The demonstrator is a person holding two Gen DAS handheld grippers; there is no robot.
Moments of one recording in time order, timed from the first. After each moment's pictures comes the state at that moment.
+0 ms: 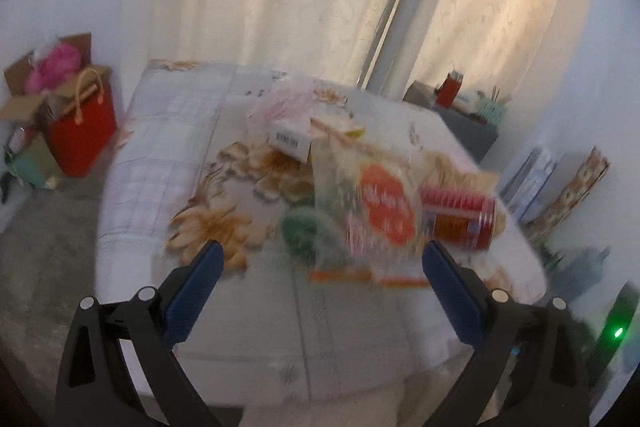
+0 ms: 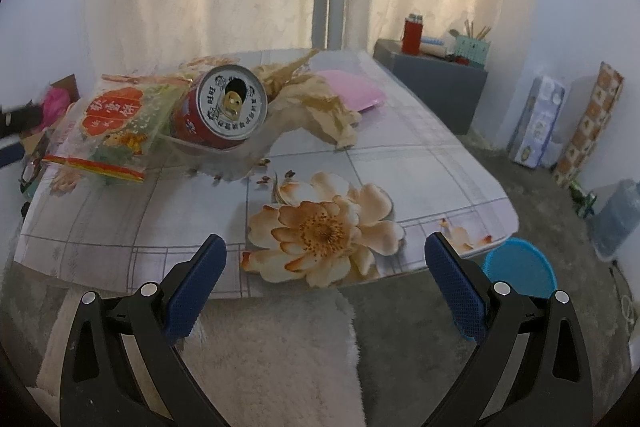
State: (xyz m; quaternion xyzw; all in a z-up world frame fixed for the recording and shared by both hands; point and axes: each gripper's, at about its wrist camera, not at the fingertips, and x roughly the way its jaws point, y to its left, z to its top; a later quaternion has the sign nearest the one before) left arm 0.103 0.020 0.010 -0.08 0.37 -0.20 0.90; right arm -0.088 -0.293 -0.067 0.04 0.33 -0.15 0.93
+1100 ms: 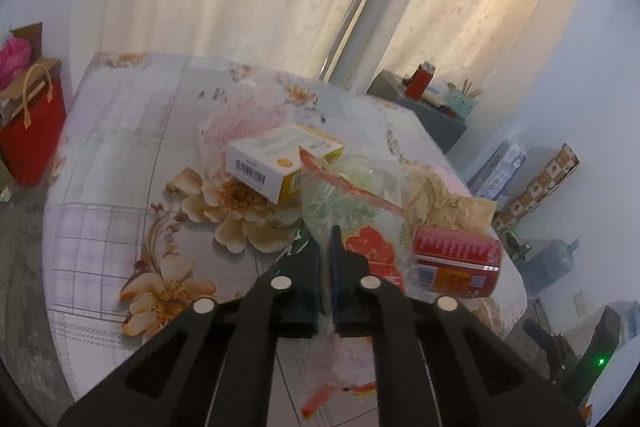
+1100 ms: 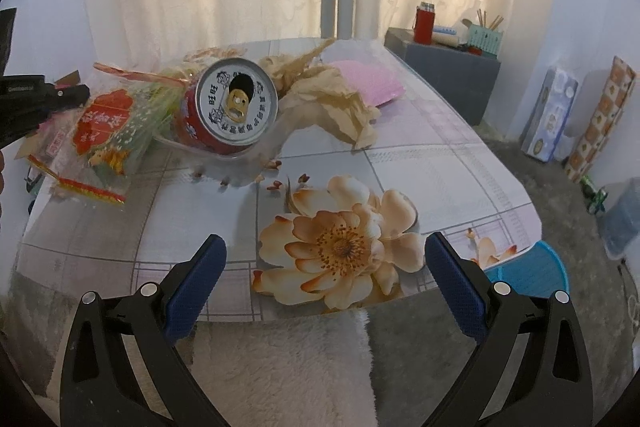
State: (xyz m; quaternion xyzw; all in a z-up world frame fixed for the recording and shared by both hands) left arm 0.173 0.006 0.008 -0.09 0.38 -0.28 0.88; right arm -0.071 -0.292 -0.068 0.05 0.35 -0.14 0.93
